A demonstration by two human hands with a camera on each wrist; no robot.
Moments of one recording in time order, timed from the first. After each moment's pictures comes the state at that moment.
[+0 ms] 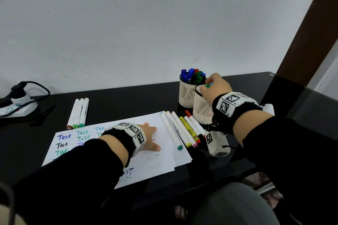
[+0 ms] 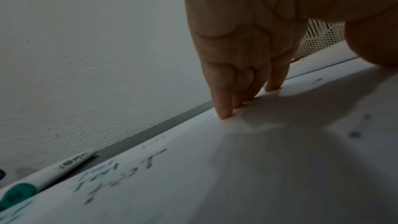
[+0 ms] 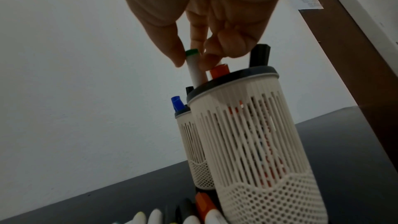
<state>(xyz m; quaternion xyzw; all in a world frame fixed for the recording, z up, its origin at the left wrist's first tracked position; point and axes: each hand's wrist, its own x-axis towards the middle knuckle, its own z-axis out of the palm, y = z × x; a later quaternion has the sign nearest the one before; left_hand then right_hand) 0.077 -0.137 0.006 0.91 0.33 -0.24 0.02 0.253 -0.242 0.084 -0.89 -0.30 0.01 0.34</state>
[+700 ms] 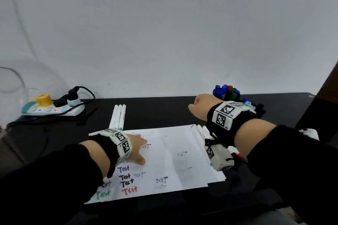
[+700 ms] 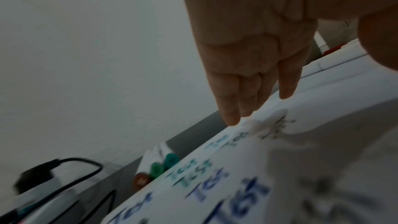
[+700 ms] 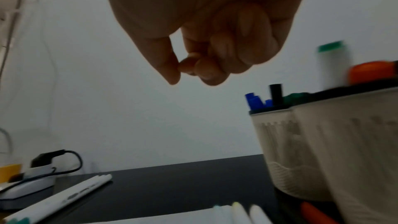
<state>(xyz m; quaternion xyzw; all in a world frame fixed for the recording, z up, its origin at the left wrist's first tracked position) -0.029 -0.085 0.022 0.89 0.38 -0.26 0.04 0.168 -0.172 0.100 -0.87 -0.47 0.08 0.09</state>
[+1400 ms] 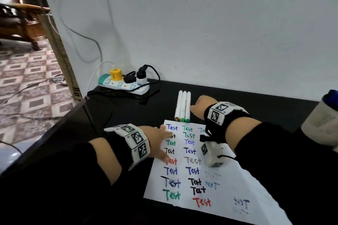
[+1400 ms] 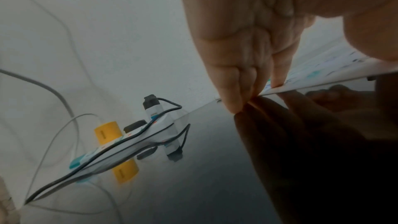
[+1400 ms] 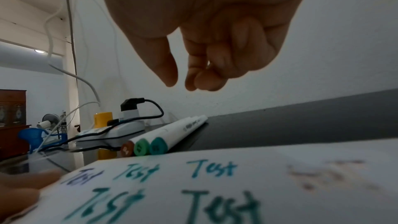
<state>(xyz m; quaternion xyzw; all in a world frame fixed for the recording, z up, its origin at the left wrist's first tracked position) -0.136 -0.029 0.005 0.85 0.44 -0.25 0.13 0.039 0.006 0.020 -0.82 -0.54 0.18 0.06</state>
